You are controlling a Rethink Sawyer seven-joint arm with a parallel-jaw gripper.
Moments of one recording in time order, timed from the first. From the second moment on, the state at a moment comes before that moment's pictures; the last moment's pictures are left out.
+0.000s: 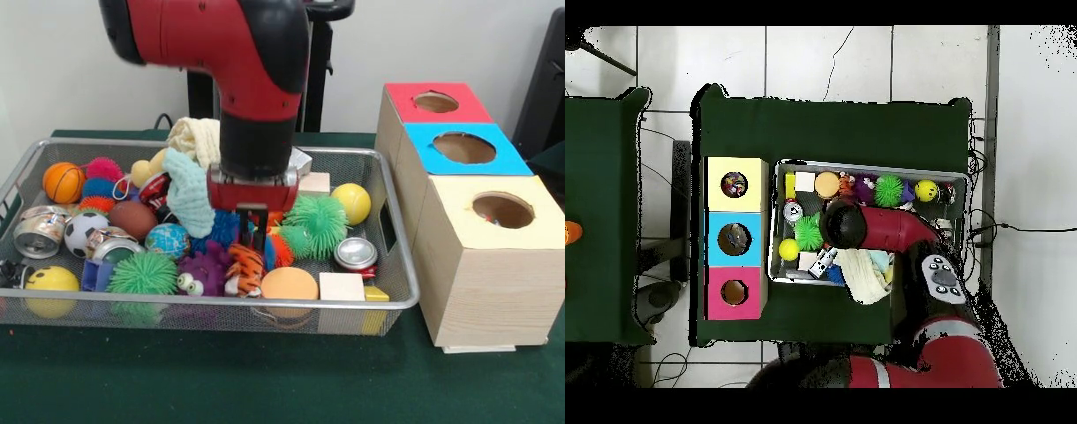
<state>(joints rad) -0.35 -0.47 0.05 1.59 -0.22 0.31 1.58</state>
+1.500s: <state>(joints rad) -0.33 -0.85 0.05 1.83 -0.11 0.49 1.58</state>
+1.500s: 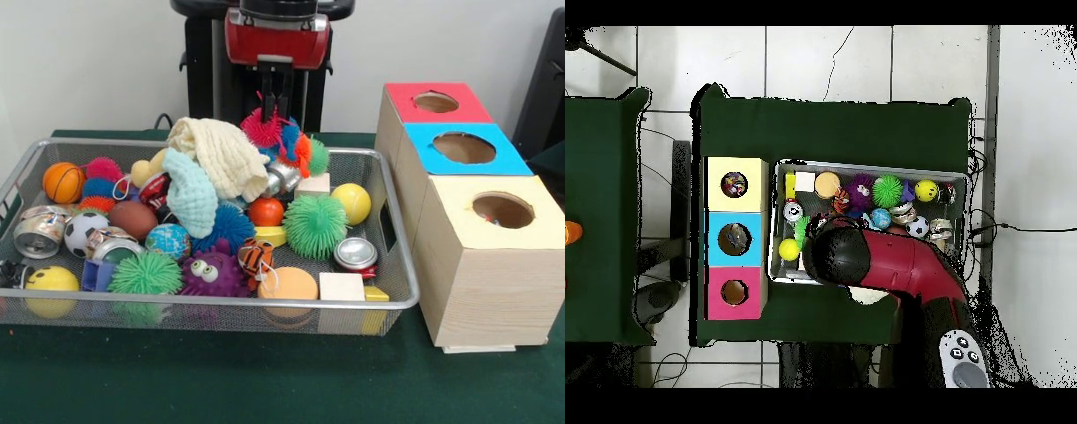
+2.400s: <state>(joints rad) -0.52 -0.80 0.06 1.90 -0.15 0.45 1.58</state>
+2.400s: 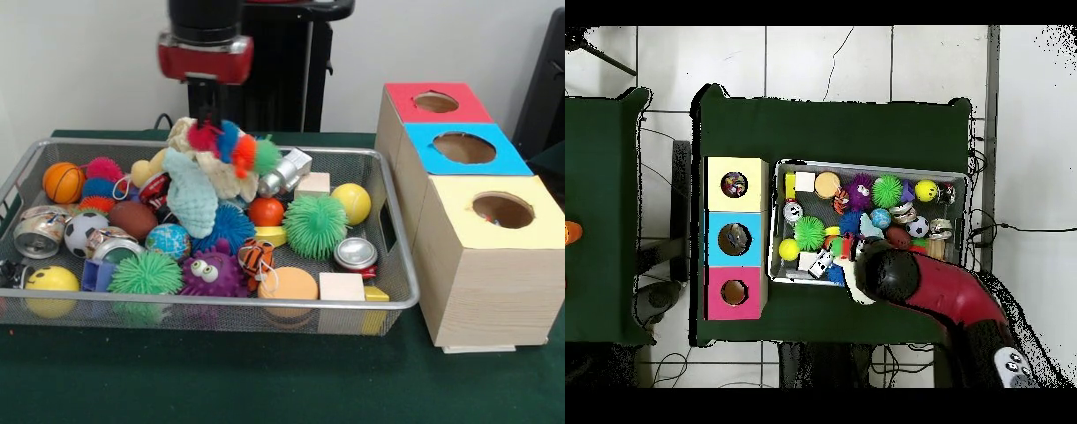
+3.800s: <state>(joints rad) -0.71 -0.77 0.18 1.79 -0.37 0.47 1.58</state>
